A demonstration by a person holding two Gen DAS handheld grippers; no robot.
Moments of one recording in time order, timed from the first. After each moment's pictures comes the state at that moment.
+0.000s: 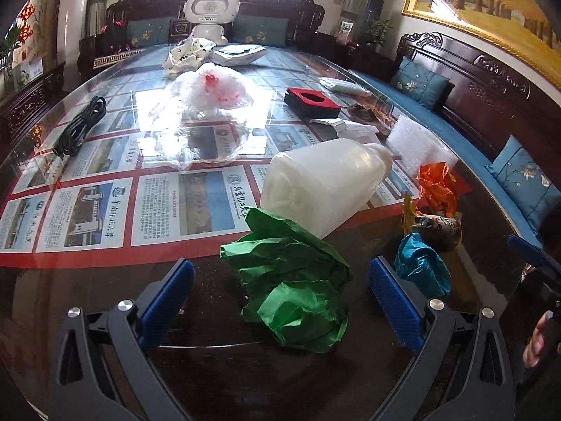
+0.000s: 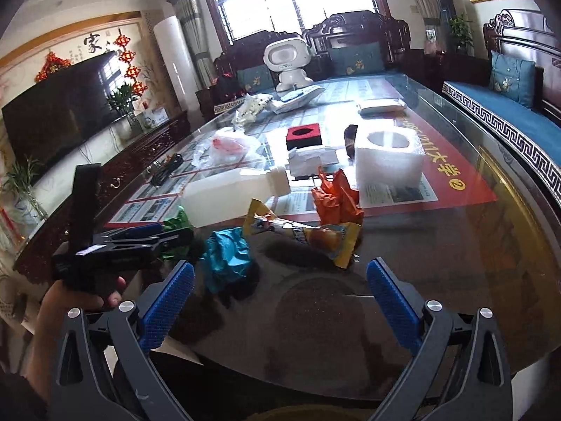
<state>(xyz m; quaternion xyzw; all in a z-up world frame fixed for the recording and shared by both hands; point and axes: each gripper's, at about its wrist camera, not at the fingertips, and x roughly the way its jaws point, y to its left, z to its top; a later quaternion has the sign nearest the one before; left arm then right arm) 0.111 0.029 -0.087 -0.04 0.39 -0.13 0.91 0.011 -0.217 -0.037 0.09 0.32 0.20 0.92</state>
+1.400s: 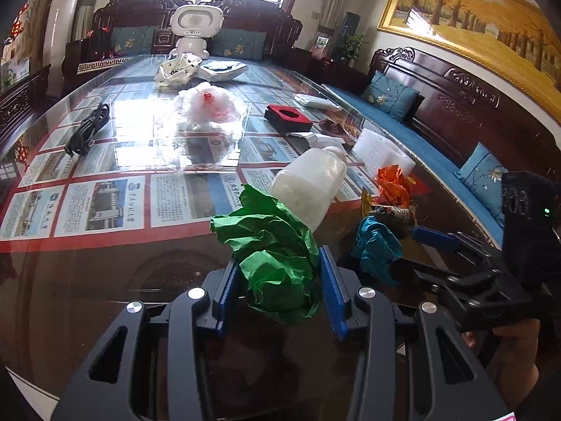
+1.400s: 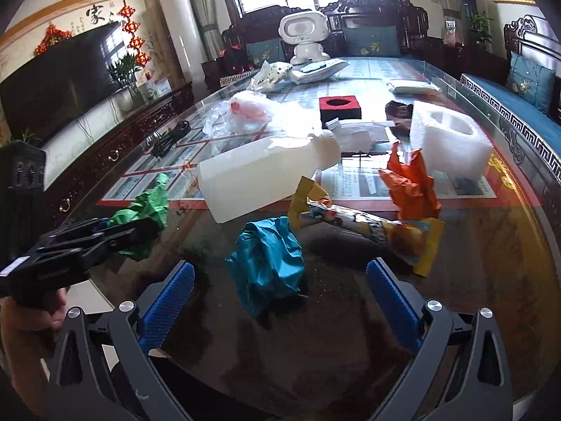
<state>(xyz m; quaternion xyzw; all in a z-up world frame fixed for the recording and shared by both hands) 0.064 0.059 -0.065 -0.07 0.36 -0.19 0.91 0.049 -0.141 -0.069 0.02 0.38 0.20 0.90</state>
